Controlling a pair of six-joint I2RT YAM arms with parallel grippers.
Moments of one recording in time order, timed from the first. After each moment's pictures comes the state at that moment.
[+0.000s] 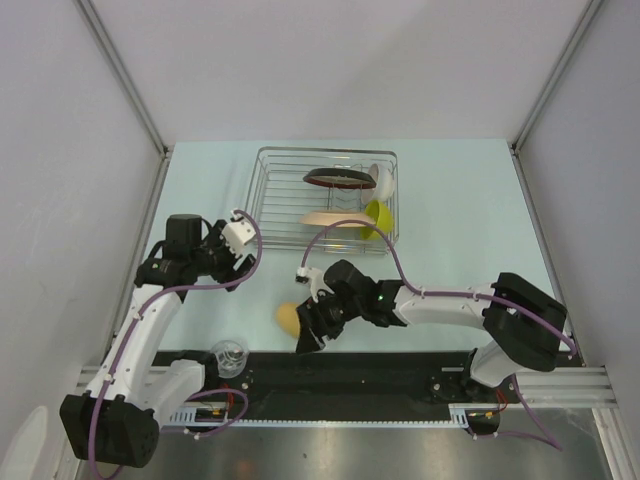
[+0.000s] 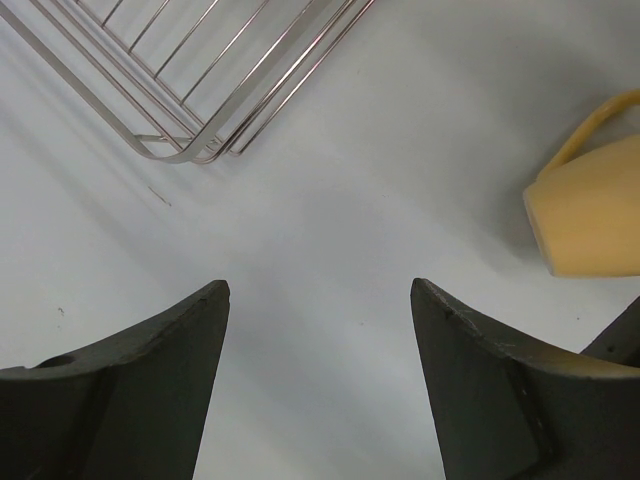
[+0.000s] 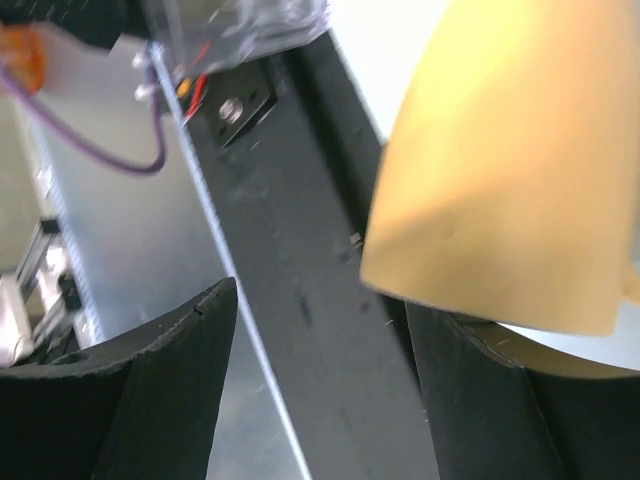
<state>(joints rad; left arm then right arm) -0.12 0.93 0.82 -0.71 0.42 0.66 1.10 1.54 0.83 0.02 -0.50 0.52</state>
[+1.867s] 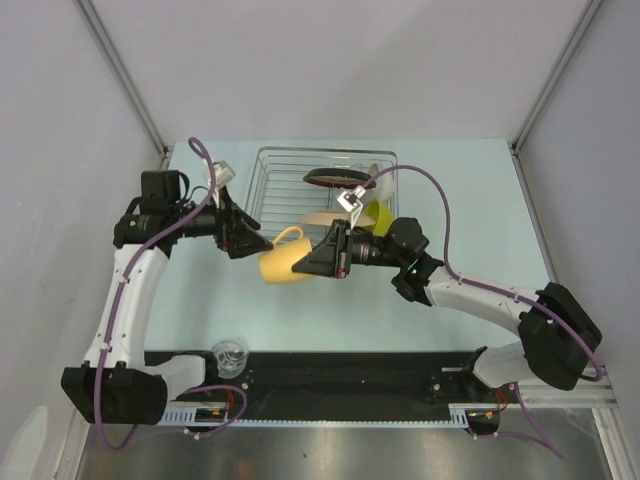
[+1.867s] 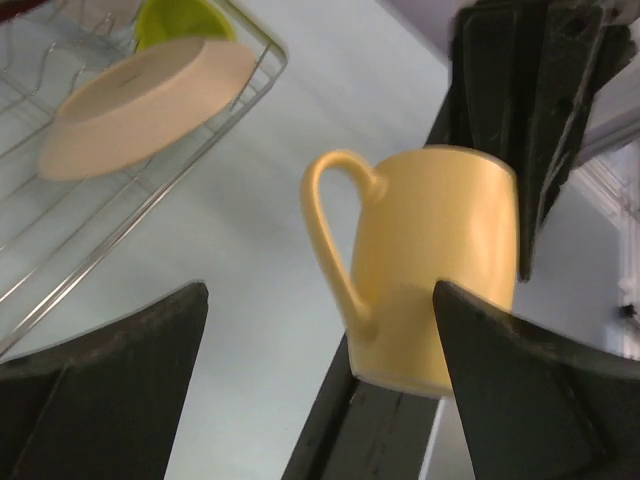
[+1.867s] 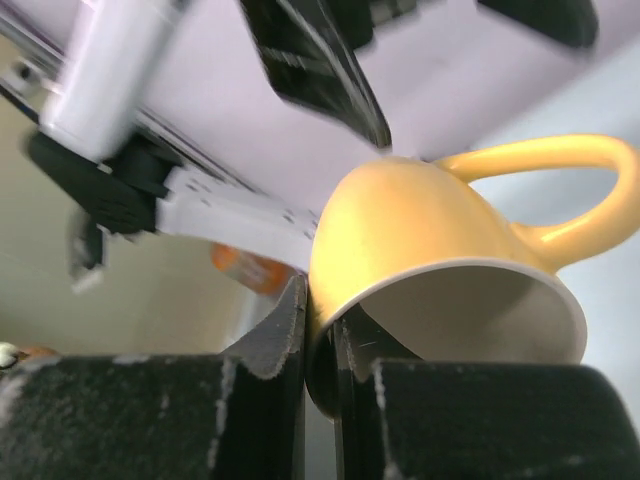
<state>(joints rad) -0.02 1.13 1.22 -0.86 1.09 0.26 0.84 1.37 0.81 0.73 -0.71 0.89</state>
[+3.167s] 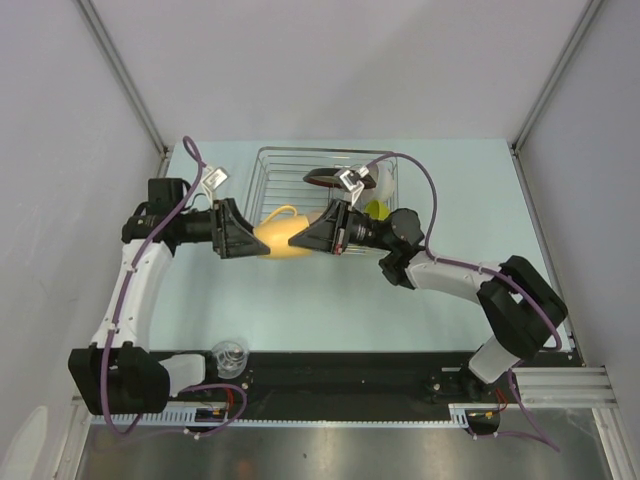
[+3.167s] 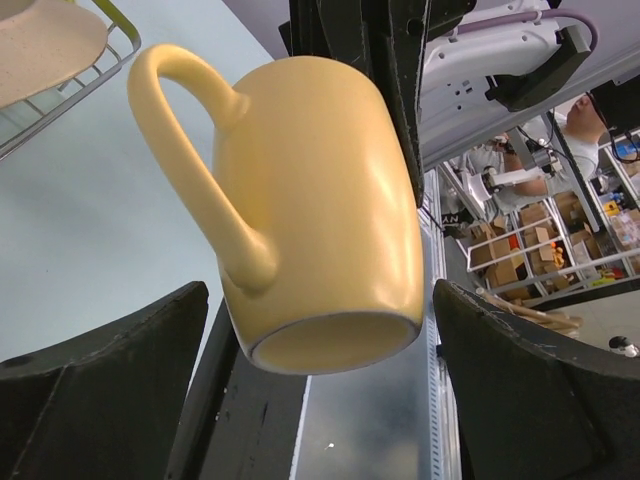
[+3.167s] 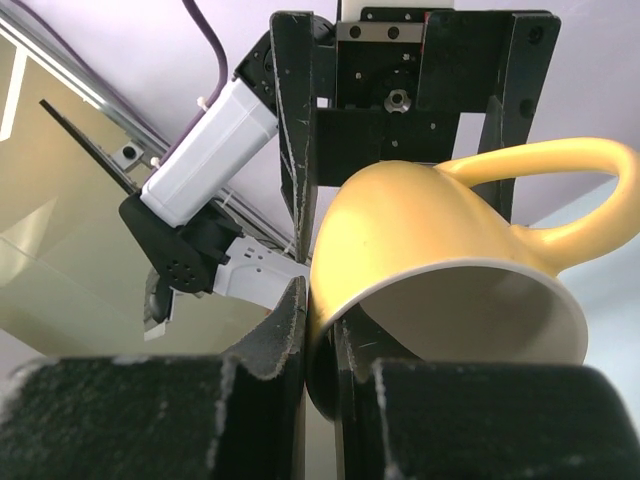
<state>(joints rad) 0.04 1.19 1.12 -0.84 1.45 0.05 0.76 1.59 0.90 1.21 -0.74 1.22</state>
